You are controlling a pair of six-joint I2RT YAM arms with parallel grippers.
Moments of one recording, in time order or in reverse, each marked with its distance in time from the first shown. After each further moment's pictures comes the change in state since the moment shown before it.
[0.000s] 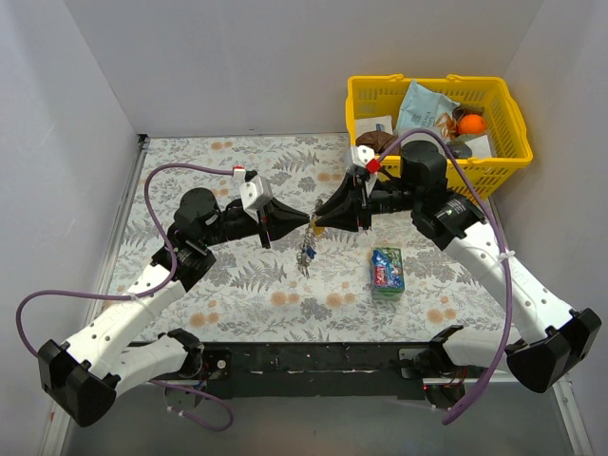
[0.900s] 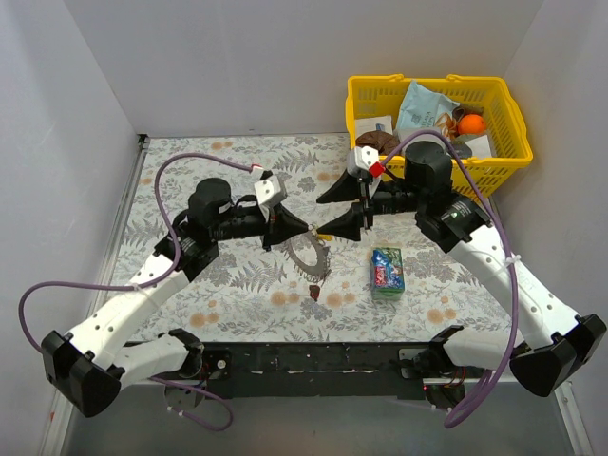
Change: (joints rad) left arm 0.000 0.095 0.132 -0.364 0.011 0.120; right arm 0.008 -0.014 0.013 -0.031 0.043 -0.052
